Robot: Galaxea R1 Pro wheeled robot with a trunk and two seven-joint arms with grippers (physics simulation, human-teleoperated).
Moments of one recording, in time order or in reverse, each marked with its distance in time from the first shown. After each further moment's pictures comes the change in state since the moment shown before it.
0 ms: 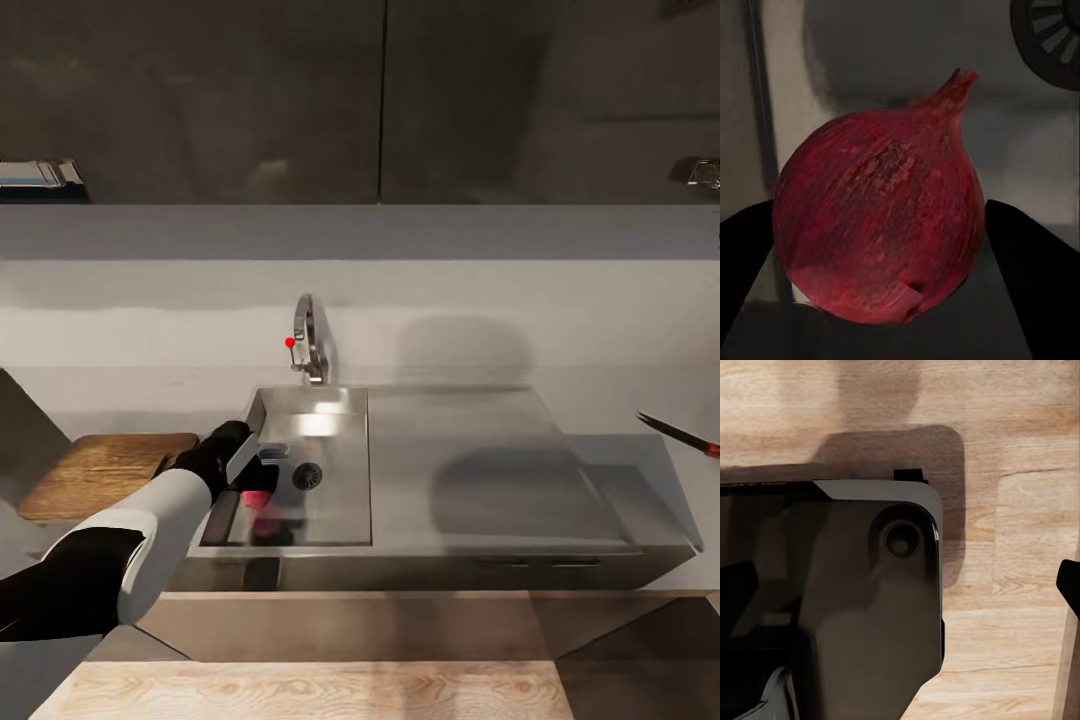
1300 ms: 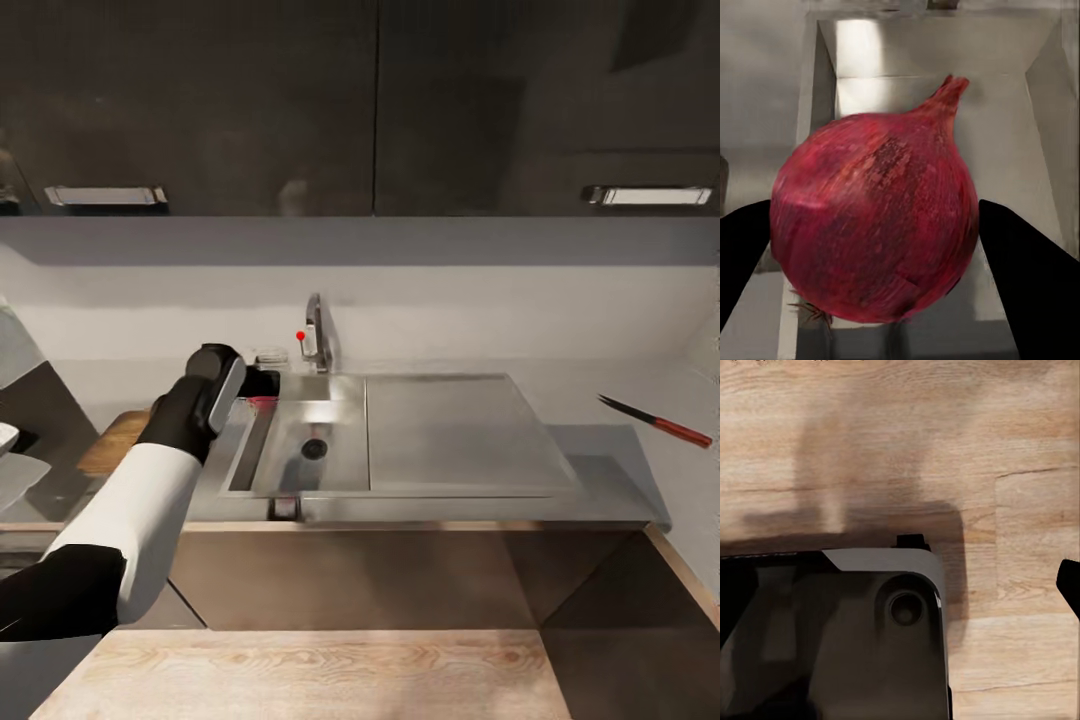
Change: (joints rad) left arm 0.000 0.002 -0.003 -0.615 0.008 0.080 -0.002; right arm 0.000 0.003 -0.020 -0.011 -0.004 -0.092 0.000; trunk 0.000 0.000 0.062
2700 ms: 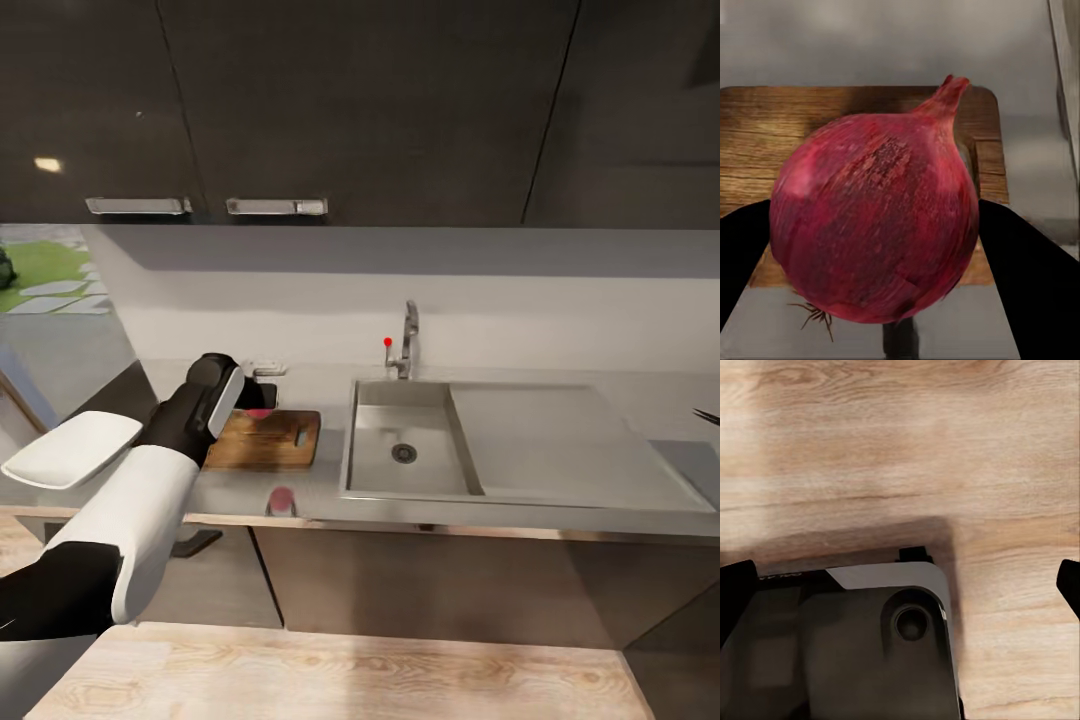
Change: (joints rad) left arm 0.002 0.016 -0.004 0.078 0.001 0.005 -0.004; right arm 0.000 0.000 -0.003 -0.004 -0.062 -0.001 0.001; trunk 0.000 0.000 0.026
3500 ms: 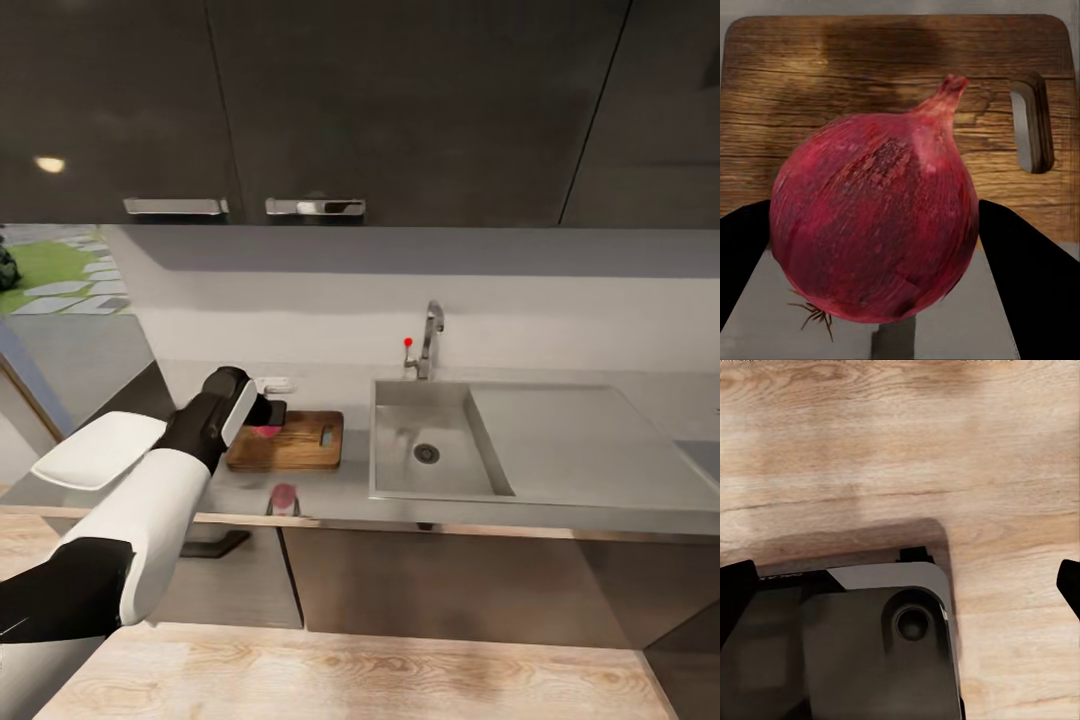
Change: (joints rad) left arm 0.000 -0.030 -0.003 0.113 -0.001 -0.008 -0.002; right arm 0.000 0.001 -0.001 0.000 0.000 0.000 0.000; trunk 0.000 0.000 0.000
